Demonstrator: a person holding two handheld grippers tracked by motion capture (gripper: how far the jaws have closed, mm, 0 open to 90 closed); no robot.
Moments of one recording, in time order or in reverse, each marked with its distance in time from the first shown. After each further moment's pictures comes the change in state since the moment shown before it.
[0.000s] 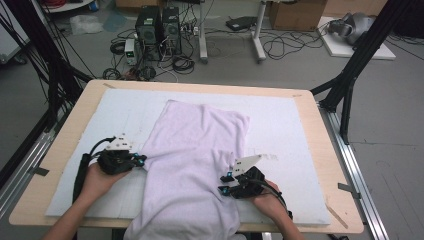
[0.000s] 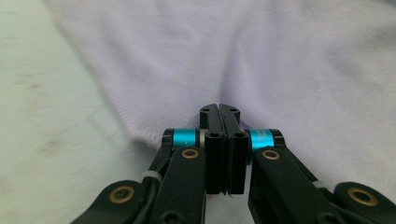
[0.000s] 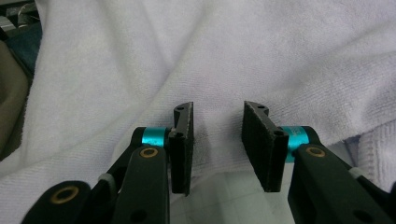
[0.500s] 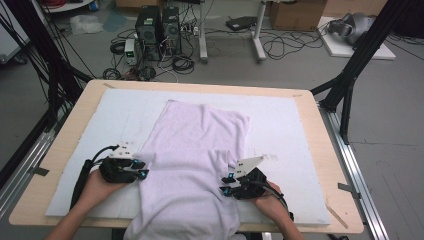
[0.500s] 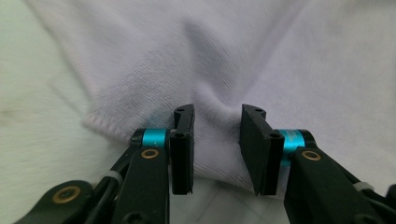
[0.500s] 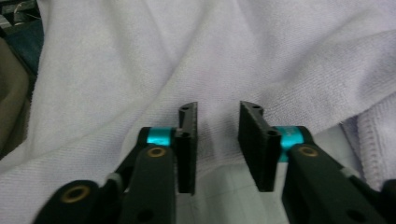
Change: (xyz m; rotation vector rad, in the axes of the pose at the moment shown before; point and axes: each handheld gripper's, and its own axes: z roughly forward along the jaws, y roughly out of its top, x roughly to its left) left arm -0.018 -0.018 0.019 0.044 -0.074 0.034; right arm 0.004 -0.002 -0.005 -0.002 -0.012 -0.004
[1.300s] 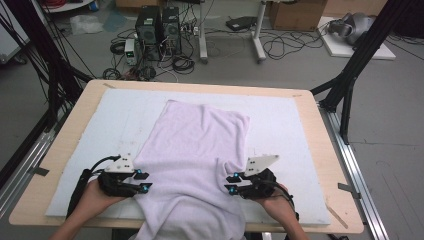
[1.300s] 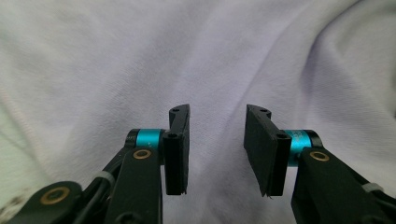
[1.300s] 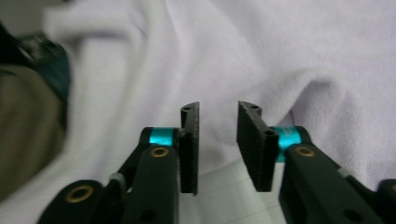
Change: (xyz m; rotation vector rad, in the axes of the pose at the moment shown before) left arm -0.033 0.002 -0.010 0.008 -0.129 0.062; right arm 0.005 0.000 -0.027 -0.093 0.009 0.051
